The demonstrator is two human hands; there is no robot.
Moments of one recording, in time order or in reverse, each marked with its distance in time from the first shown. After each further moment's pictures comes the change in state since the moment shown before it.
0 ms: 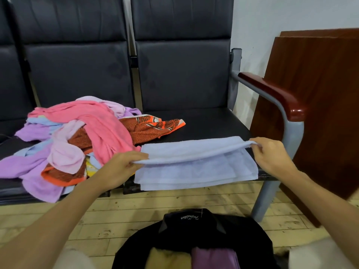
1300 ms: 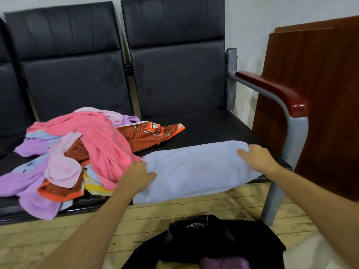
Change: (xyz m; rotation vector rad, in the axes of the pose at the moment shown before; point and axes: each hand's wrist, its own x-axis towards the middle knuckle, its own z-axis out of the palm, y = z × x) left_hand 0.043 0.003 0.052 0.270 -0.022 -0.504; right_hand 0.017 -0.017 0.038 0.134 -0.271 0.479
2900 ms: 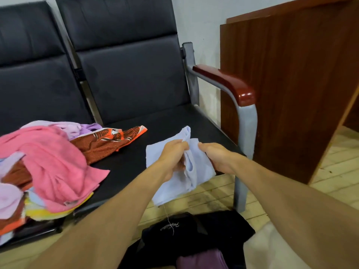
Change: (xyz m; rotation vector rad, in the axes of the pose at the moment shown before) left_hand -0.036 0.218 0.033 -0.944 -0.359 -0.120; right_hand 0.005 0.021 -0.008 0.881 -0.408 0.182
